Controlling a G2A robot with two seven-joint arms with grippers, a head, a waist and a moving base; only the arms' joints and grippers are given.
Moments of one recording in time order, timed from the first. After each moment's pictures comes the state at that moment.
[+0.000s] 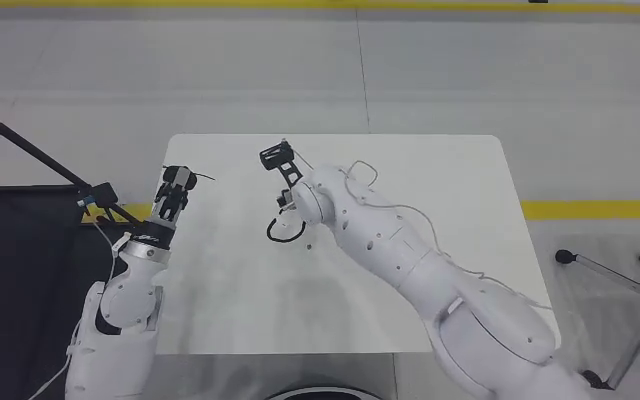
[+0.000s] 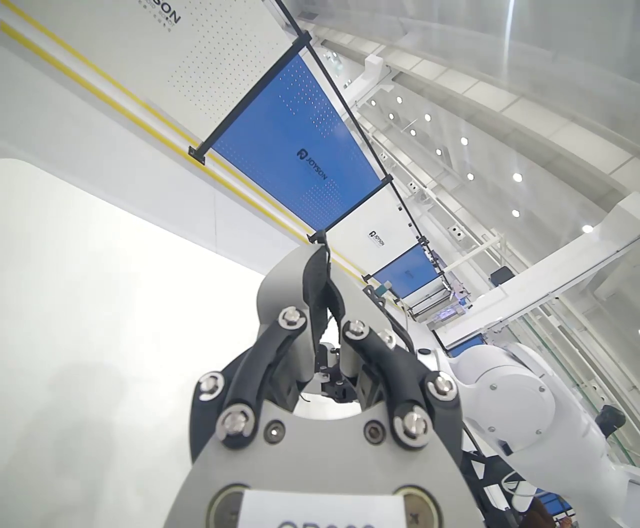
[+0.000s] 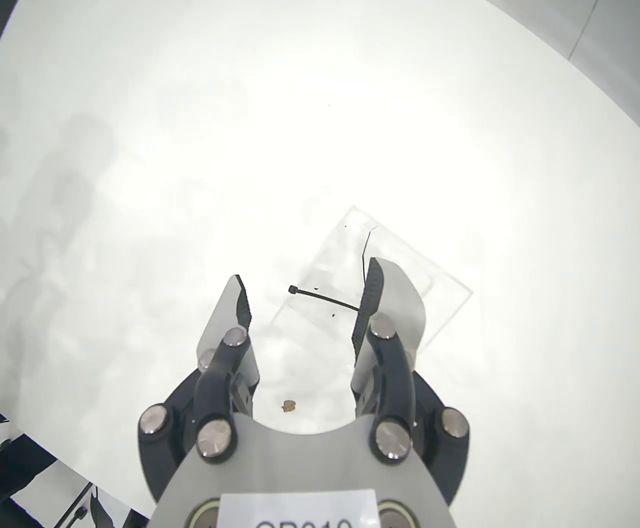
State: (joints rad) left arm 1.42 -1.27 -1.72 -1.72 0.31 -0.34 -0.16; right arm -0.26 -1.75 0.42 -0.68 -0.67 0.19 0.83
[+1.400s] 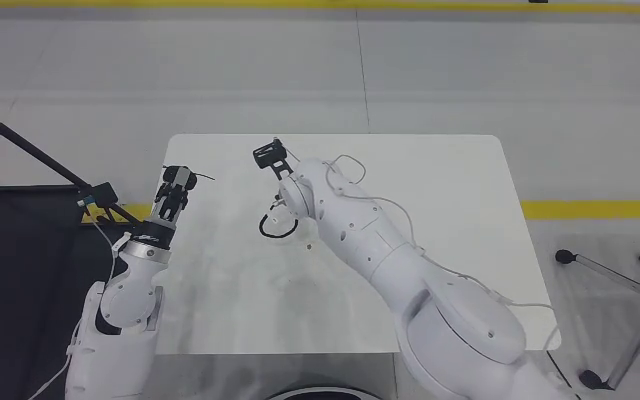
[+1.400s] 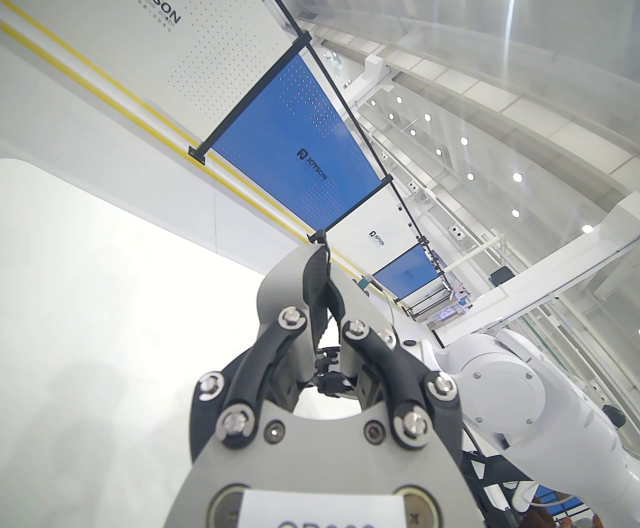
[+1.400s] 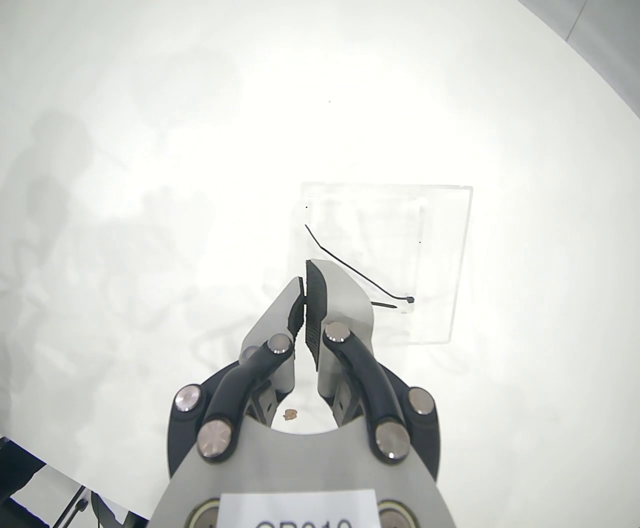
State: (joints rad) left arm 1.42 -1.27 -1.72 -1.72 0.31 -0.34 -0.16; right arm -0.18 -1.92 0.45 -0.37 -0.71 0.10 0.79
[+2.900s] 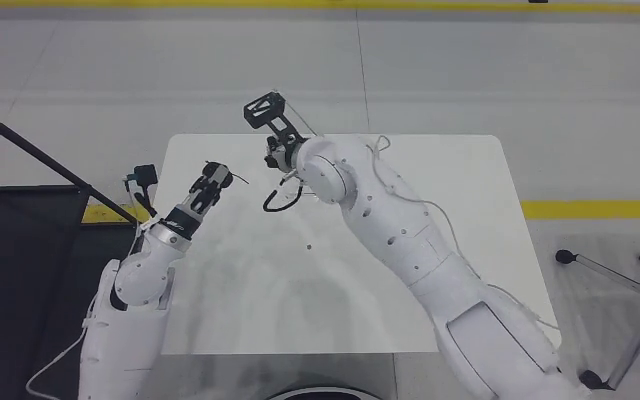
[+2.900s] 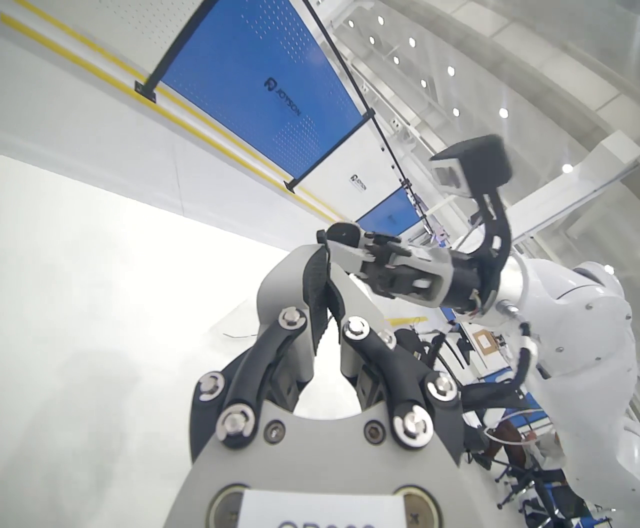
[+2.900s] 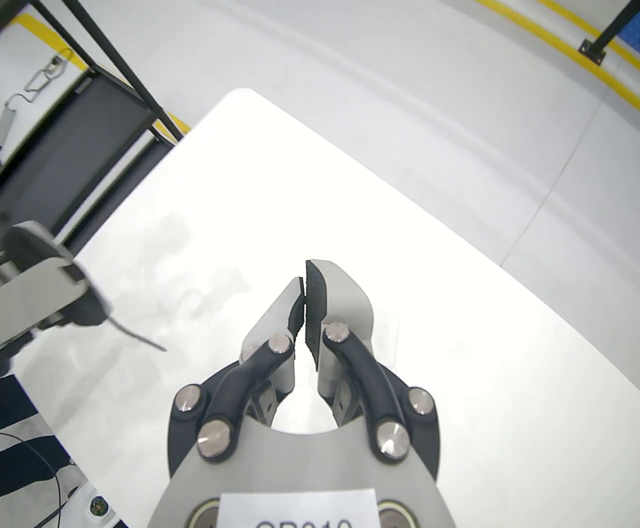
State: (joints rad) left arm 1.28 -1.26 -1.63 -1.60 0.28 -0.42 -0.39; right arm -0.41 -1.67 0.86 -1.08 -0.99 -0.09 0.81
